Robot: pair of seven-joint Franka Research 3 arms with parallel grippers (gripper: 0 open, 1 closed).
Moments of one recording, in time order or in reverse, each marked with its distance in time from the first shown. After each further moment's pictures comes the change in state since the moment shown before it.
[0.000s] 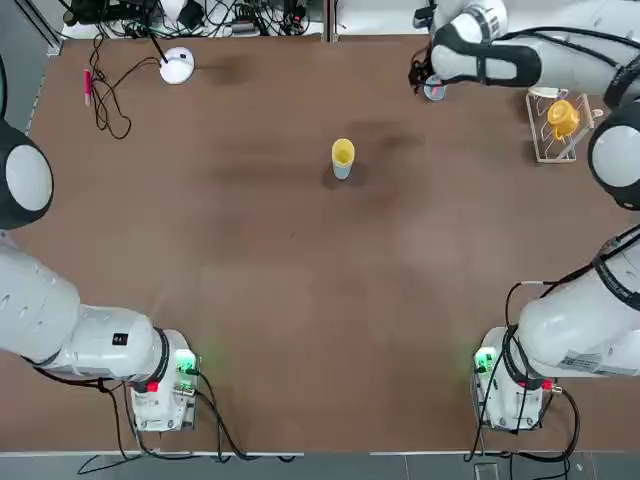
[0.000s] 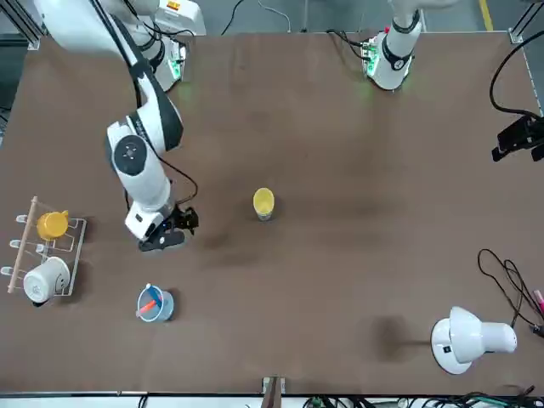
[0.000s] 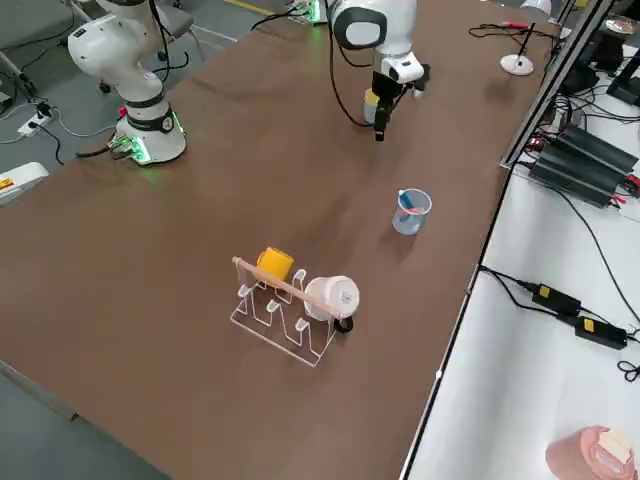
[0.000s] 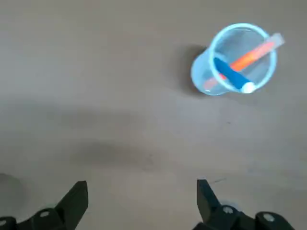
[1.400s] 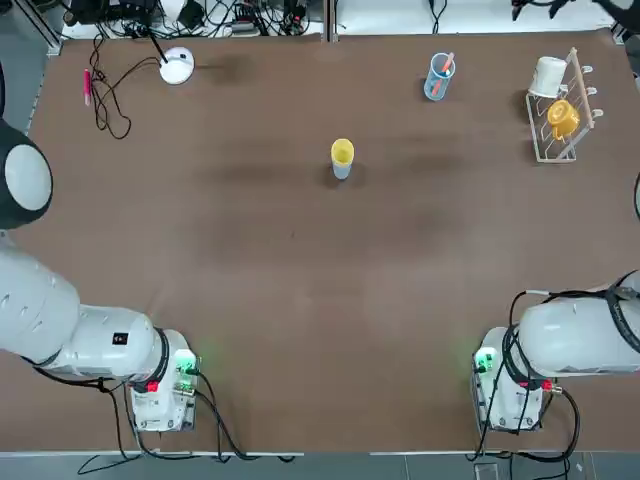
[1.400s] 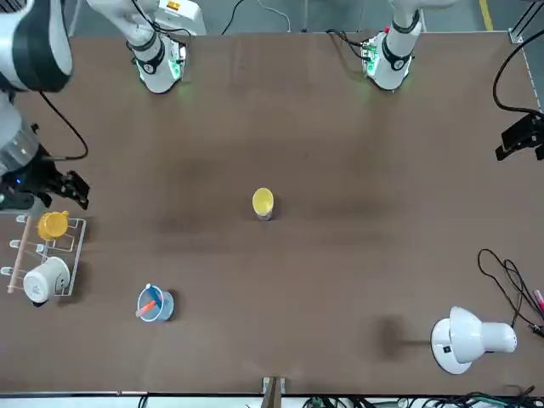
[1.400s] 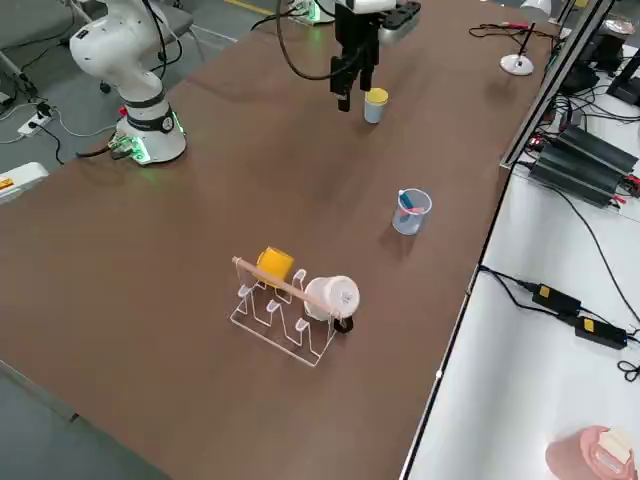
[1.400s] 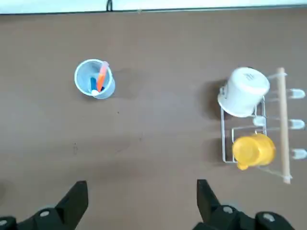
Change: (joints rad) left arm 0.009 0.000 0.000 0.005 0.000 -0.001 0.000; right arm 0.105 -0.351 -0.455 0.099 0.229 -0.336 -0.182
